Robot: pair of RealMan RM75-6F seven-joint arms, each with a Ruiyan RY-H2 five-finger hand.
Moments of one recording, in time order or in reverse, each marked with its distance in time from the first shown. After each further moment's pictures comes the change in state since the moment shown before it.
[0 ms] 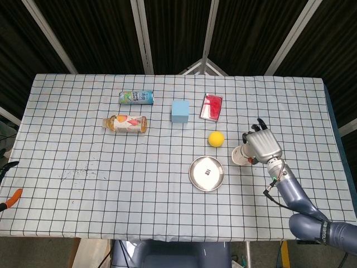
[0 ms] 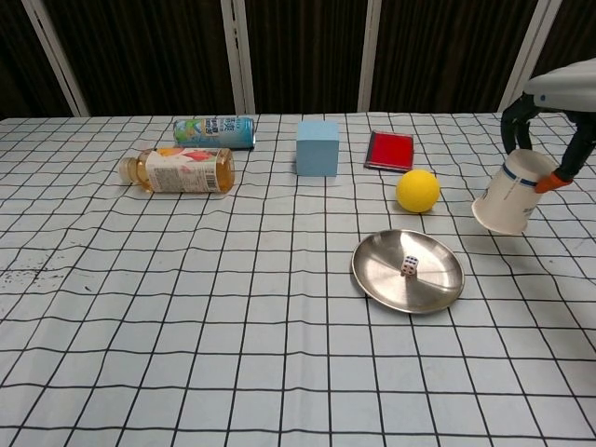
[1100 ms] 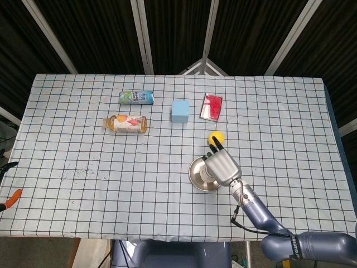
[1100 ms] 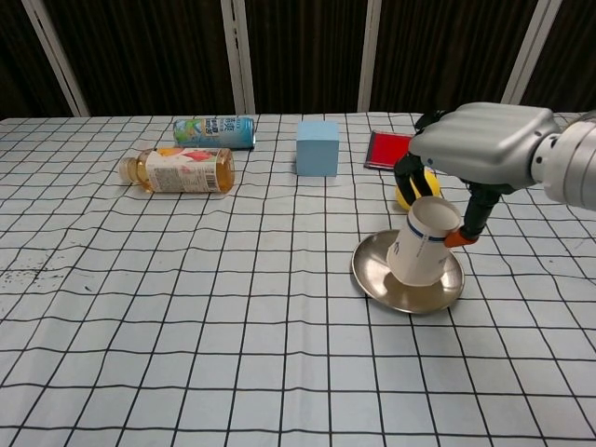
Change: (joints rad) left arm 0.001 0.007 0.003 0.004 0.002 0.000 -0.016; right arm 0.077 -0.216 -0.095 -0.126 -0.065 0.175 -0.321
